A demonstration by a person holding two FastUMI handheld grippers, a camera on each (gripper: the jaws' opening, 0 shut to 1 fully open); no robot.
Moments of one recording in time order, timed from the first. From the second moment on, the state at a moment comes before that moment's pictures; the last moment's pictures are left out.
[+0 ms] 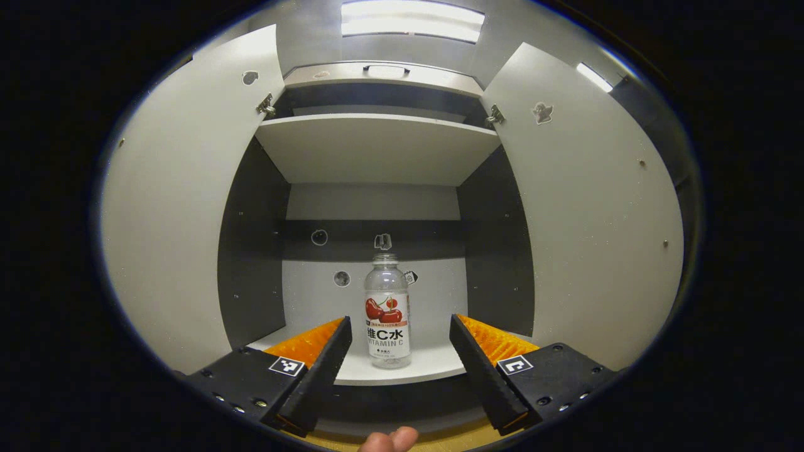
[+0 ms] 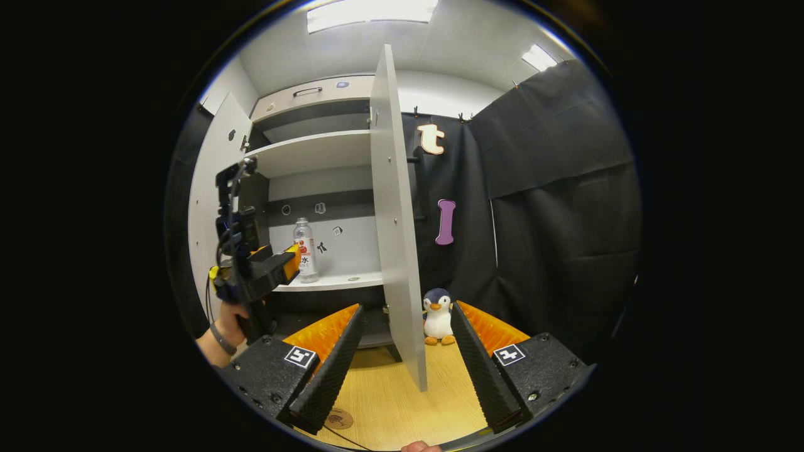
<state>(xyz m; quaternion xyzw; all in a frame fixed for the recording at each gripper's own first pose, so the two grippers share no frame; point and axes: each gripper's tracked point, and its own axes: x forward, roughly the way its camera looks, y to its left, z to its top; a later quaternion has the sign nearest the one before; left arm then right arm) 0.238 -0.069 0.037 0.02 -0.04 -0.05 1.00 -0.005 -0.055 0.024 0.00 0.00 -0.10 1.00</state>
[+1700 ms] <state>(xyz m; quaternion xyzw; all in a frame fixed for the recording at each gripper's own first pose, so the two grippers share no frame) 0.342 -0.043 0.034 -0.08 0.02 -0.03 1.00 -0.014 -0.081 0.034 0.00 -0.01 -0.14 0.99</state>
